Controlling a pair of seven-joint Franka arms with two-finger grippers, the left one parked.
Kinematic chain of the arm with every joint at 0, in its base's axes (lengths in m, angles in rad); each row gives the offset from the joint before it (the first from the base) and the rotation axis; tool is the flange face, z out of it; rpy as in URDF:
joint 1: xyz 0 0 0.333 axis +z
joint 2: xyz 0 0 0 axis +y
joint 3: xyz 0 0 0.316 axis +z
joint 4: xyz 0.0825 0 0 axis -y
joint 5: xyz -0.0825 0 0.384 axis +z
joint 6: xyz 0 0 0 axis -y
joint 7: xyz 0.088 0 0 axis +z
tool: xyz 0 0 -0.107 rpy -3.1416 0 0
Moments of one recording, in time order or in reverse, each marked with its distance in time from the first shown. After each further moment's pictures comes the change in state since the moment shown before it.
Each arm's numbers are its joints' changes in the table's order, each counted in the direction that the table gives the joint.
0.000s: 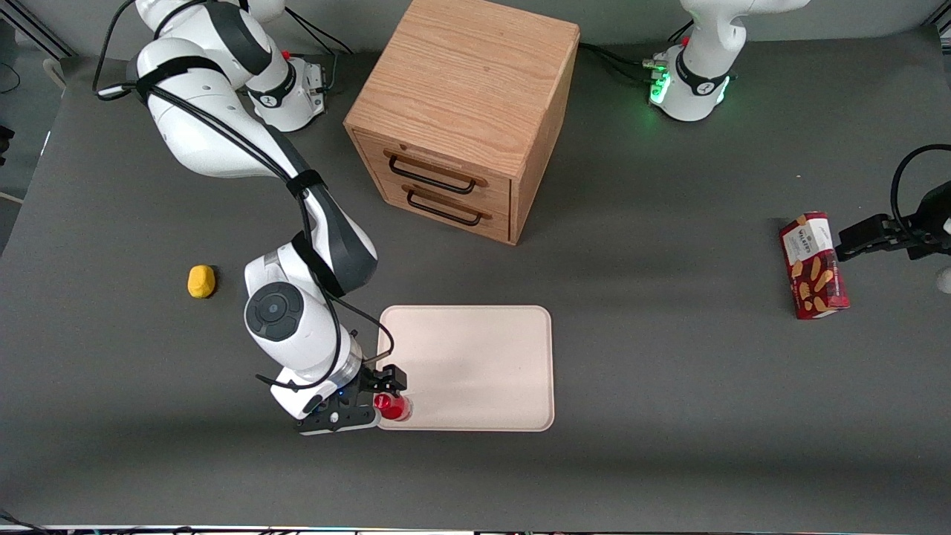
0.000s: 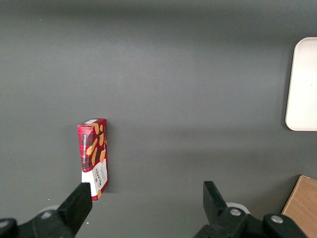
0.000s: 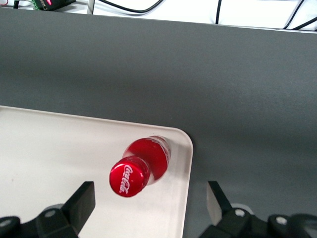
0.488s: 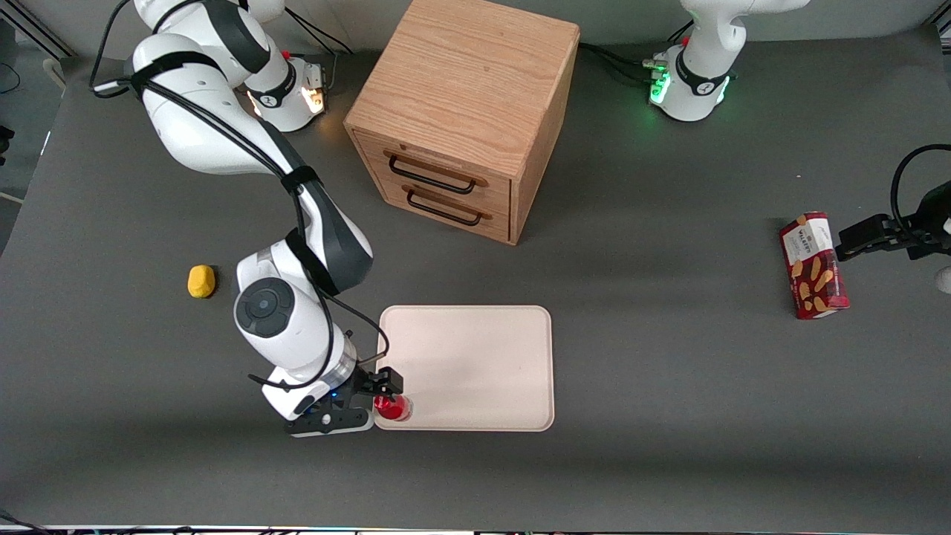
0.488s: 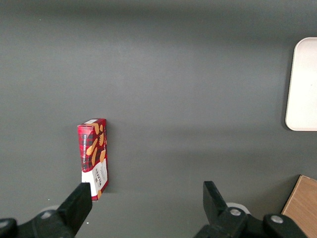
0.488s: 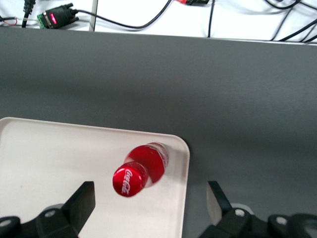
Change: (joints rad) arm -0.010 -0.034 0.000 0.019 0.000 -0.036 -0.014
